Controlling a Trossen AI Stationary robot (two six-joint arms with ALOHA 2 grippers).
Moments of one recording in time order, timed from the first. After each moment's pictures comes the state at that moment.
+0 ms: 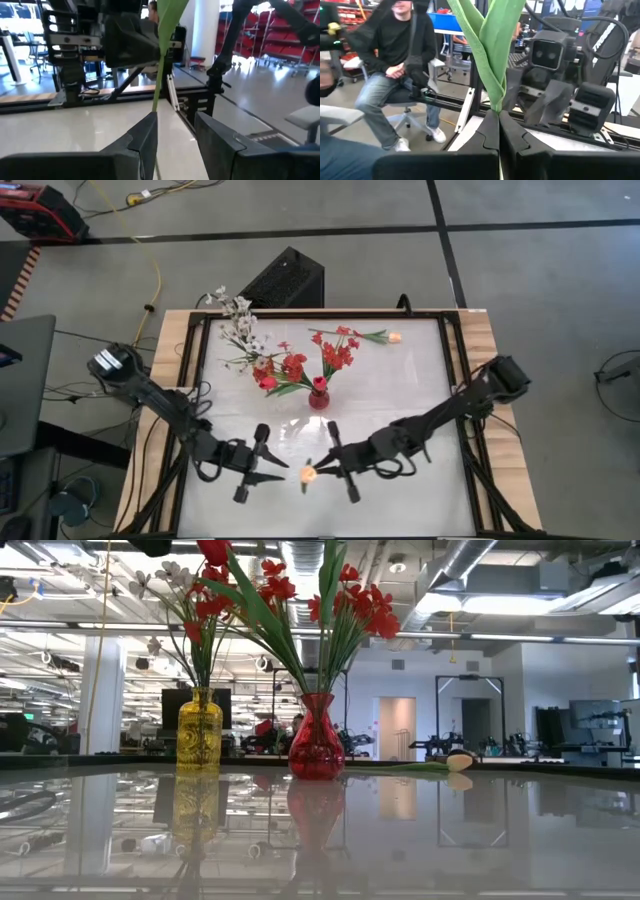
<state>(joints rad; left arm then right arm) -0.69 1.38 0.51 0.95 -0.43 0.00 0.47 1.71 1.05 0.67 0.17 -0.06</state>
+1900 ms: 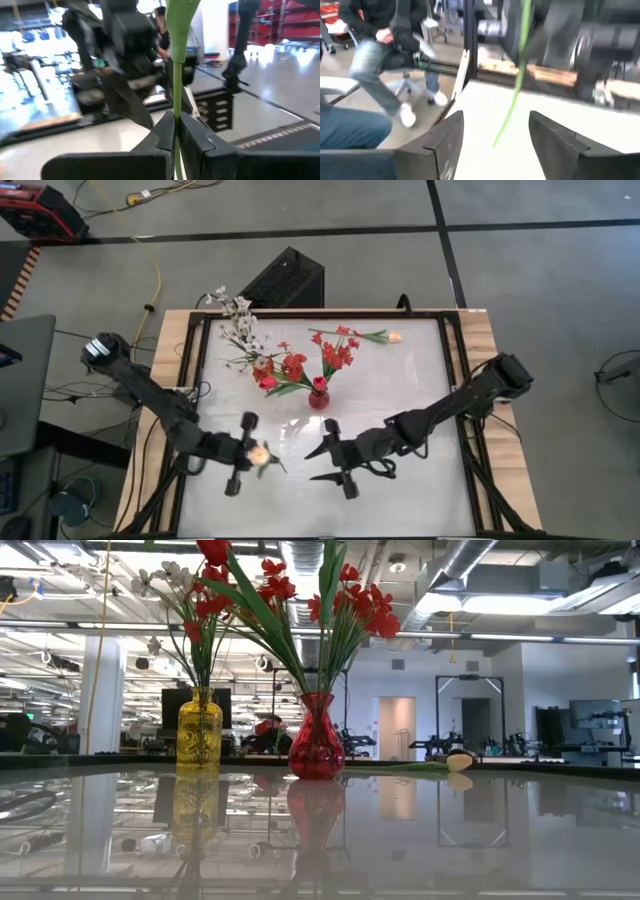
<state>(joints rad) -0.70 1.24 0.58 0.74 -0.50 0.16 0.45 1.72 1.23 0.24 0.16 0.04</state>
